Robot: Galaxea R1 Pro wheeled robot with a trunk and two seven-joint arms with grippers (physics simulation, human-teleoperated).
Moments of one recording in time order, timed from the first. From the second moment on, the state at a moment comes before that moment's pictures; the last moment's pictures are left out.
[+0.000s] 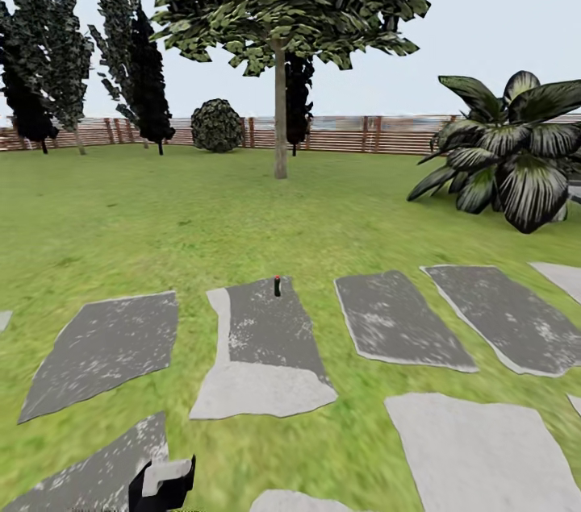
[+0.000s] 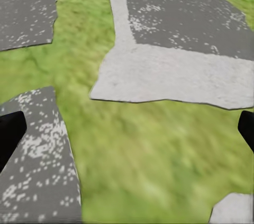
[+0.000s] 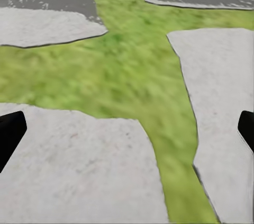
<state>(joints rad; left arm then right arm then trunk) -0.22 0.02 0.09 -0.48 0.02 -0.46 0.00 -0.08 -0.01 -0.03 -0.05 0.01 -1.04 0.00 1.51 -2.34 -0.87</state>
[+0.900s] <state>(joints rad) -0.22 0.02 0.09 -0.48 0.02 -0.46 0.00 -0.08 -0.01 -0.03 -0.05 0.01 -1.04 0.00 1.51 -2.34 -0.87</state>
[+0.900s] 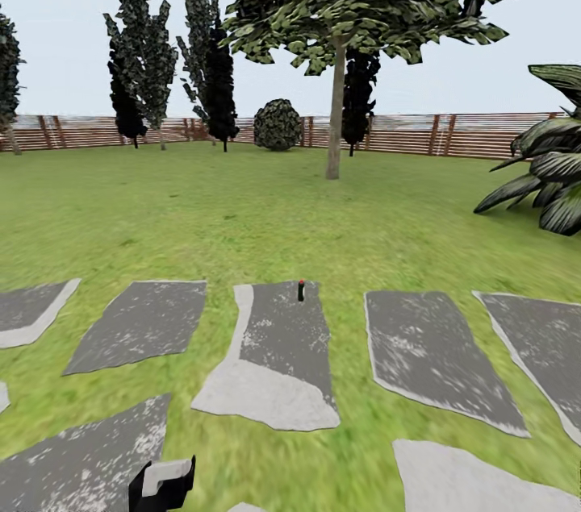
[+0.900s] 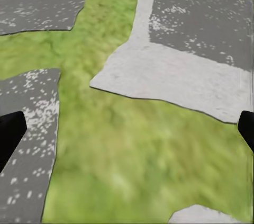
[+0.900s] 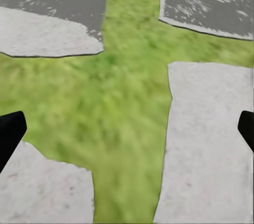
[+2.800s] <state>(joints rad) -0.22 0.02 0.10 -0.45 0.02 -0.45 0.00 -0.08 -0.01 -0.03 -0.05 0.01 -1.04 0.00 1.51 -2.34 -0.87</state>
